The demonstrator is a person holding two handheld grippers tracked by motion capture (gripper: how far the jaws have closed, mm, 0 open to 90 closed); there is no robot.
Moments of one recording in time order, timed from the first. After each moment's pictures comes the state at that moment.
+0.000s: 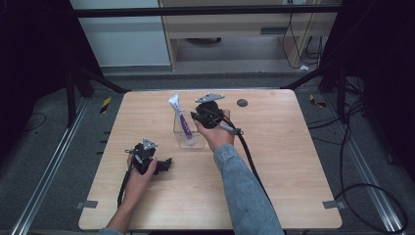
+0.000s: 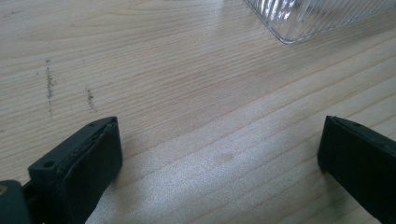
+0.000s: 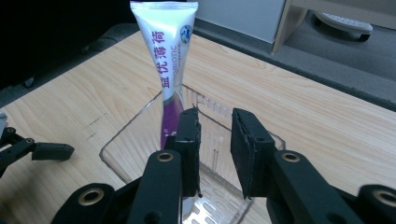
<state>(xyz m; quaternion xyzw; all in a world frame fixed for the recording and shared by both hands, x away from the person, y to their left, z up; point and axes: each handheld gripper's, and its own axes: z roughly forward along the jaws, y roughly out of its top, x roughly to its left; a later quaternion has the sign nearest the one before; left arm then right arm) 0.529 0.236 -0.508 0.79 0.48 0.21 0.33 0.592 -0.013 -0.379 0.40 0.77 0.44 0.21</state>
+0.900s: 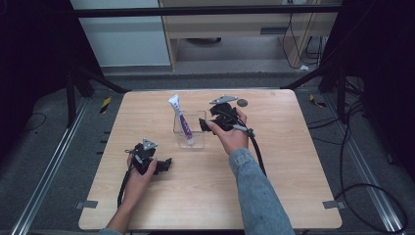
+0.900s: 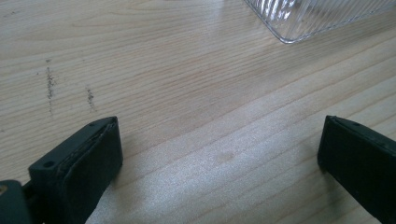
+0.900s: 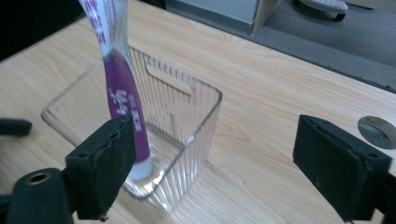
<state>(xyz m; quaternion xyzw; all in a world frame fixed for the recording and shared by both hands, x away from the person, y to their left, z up) 0.529 0.236 -0.508 0.79 0.48 0.21 0.33 0.592 -0.051 -0.389 0.43 0.78 0.40 0.22</state>
